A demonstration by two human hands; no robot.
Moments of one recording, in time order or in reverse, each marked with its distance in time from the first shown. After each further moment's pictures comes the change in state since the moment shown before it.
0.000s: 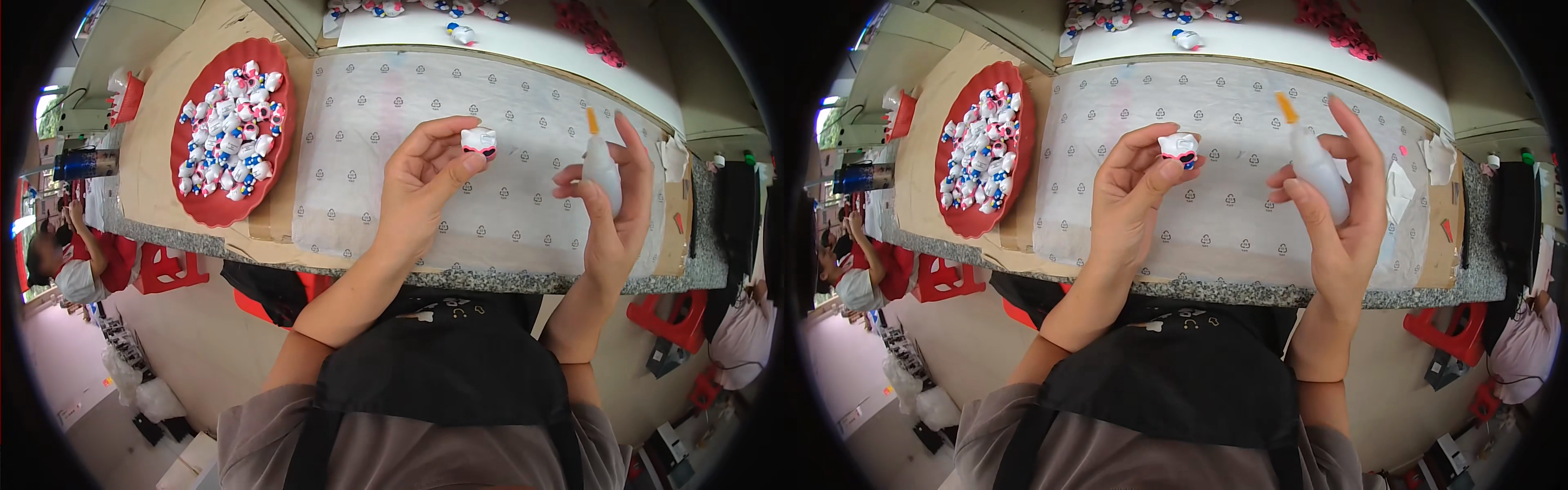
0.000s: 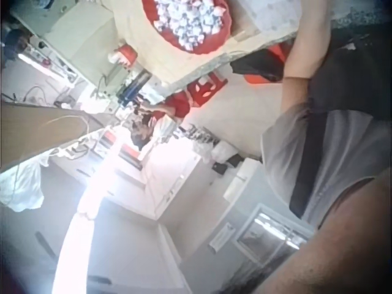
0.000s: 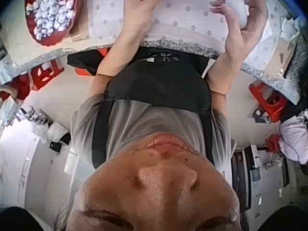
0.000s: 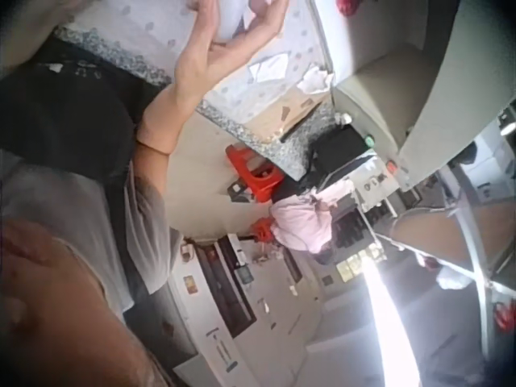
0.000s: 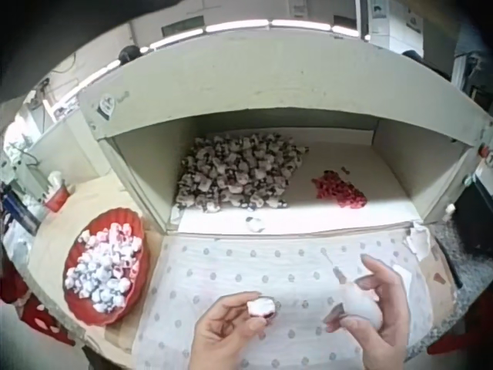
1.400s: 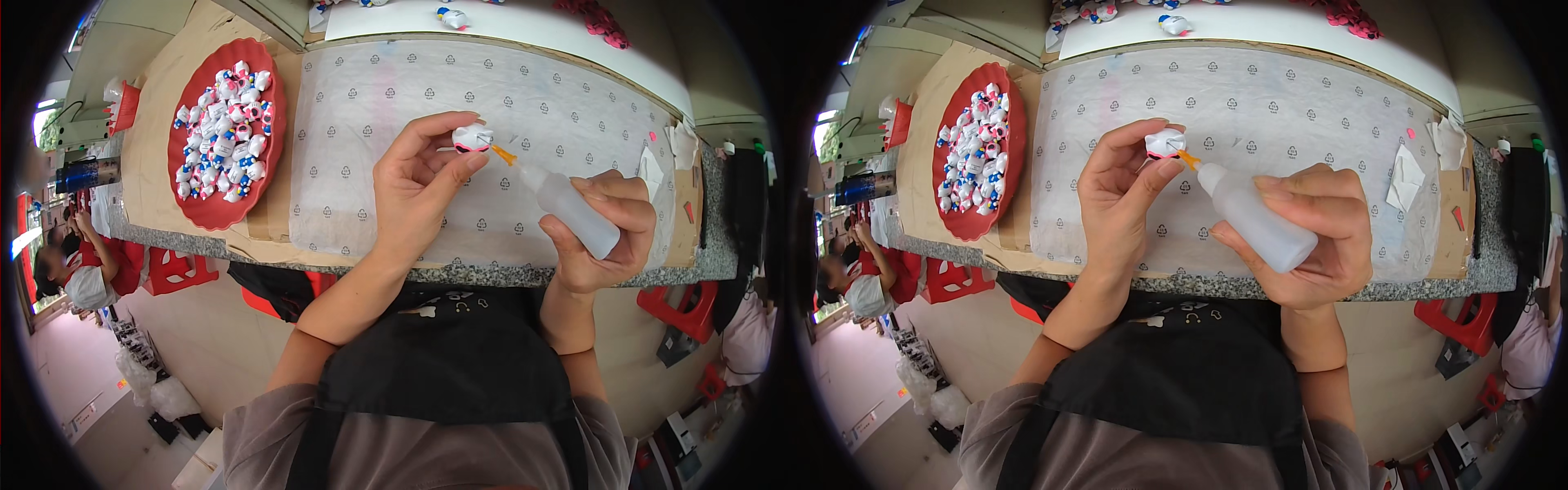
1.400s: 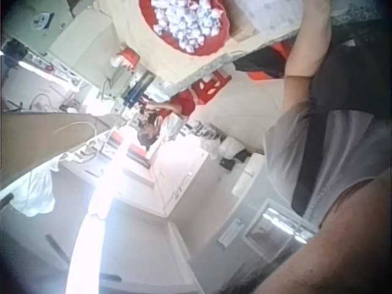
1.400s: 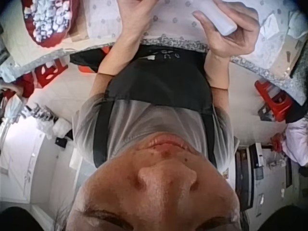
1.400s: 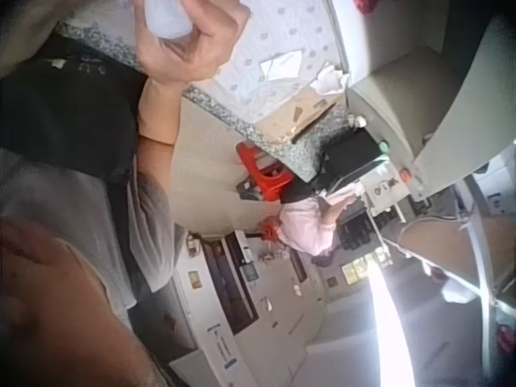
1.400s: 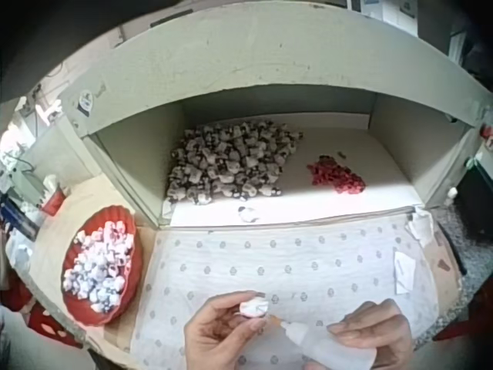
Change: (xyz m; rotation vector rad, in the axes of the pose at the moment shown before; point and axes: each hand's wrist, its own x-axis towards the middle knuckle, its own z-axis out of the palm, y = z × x) left_hand -0.002 -0.001 0.006 0.116 0.042 0.108; right_hand -0.012 0.023 0.005 -0.077 -0.028 -0.567
